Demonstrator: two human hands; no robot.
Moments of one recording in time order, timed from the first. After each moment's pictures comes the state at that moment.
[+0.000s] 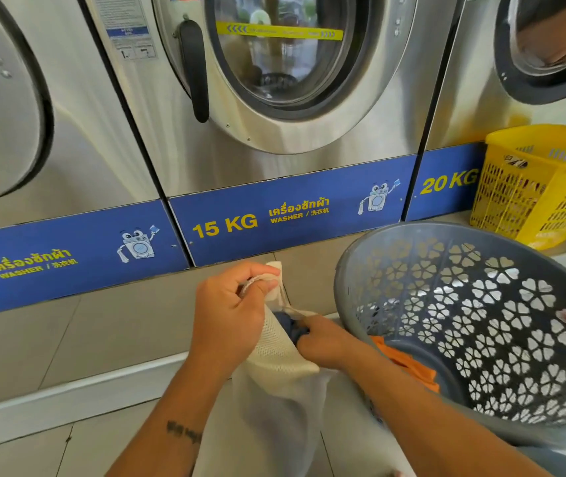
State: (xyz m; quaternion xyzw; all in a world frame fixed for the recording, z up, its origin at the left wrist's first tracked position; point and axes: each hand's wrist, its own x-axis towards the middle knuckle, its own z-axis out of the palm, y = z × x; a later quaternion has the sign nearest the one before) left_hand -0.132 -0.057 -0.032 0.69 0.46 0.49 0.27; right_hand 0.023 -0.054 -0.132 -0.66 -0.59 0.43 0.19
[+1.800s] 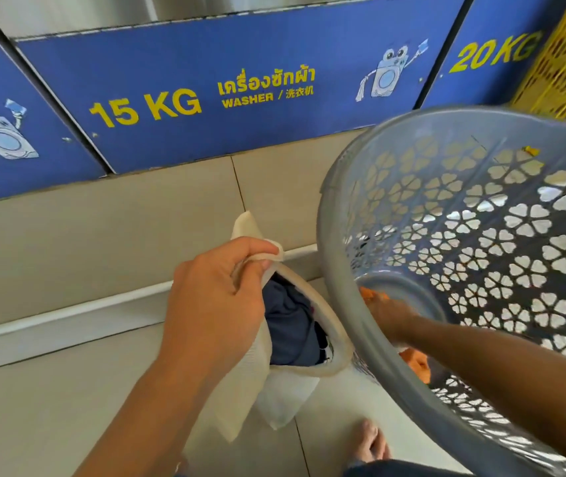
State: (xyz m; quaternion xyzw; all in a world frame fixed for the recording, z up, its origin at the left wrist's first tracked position) left_hand -0.073 -0.009 -0.155 0.69 0.55 0.31 0.35; right_hand 0.204 -0.038 -0.354 -0.65 -0.69 0.23 -0.21
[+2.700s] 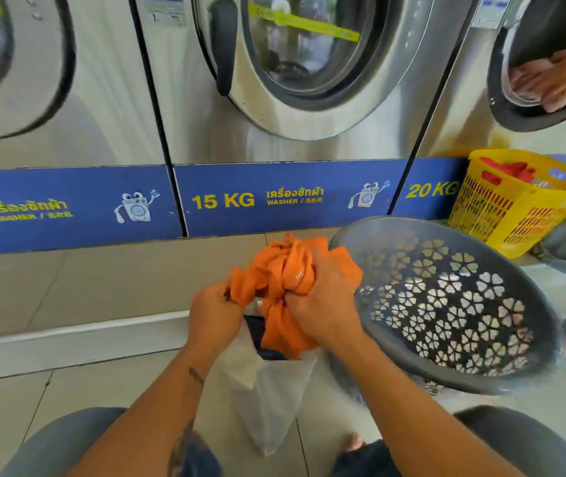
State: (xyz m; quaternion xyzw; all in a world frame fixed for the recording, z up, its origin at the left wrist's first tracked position) left_hand -0.170 -0.056 -0.131 0.63 0.59 0.39 0.33; right_hand -0.002 -0.111 -0.079 -0.64 -0.60 0.14 0.46
